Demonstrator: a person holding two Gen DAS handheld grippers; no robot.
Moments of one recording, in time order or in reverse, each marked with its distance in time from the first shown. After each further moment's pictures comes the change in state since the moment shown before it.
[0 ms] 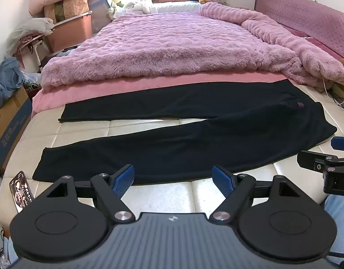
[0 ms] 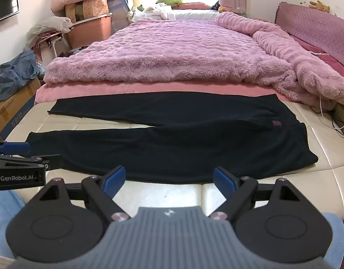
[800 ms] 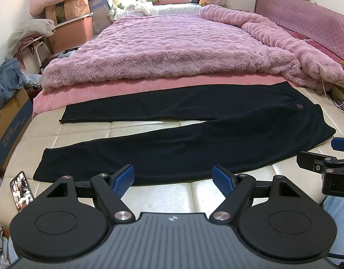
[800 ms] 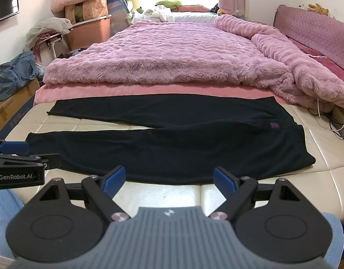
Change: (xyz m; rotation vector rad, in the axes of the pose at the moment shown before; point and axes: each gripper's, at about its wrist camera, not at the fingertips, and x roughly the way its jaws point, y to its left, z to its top) left arm -0.004 0.000 -0.001 -0.006 -0.014 -0.009; right arm -0.004 -0.001 -0.002 -0.008 -0.010 -0.013
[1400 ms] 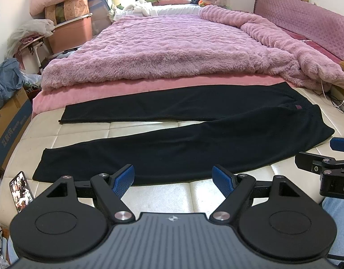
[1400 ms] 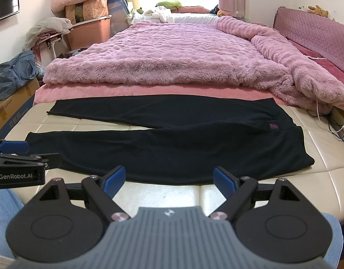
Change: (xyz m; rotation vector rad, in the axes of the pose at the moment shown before) left arm -0.001 0.000 0.001 -0.001 -0.001 0.000; right arm -0.005 0.004 -0.002 -0.007 -0.009 -0.007
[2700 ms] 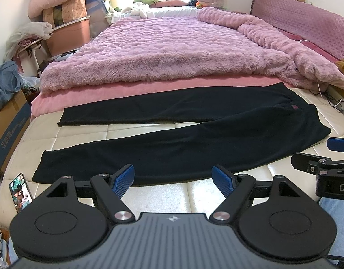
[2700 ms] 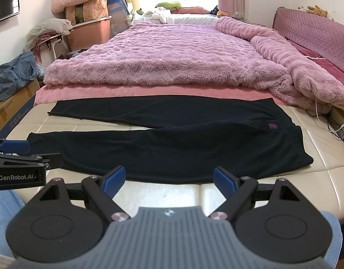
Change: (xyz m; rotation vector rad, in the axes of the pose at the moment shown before) left arm -0.003 -0.005 0.005 0.004 -0.005 -0.007; right arm -0.002 0.001 -0.001 -0.001 -0.003 0.001
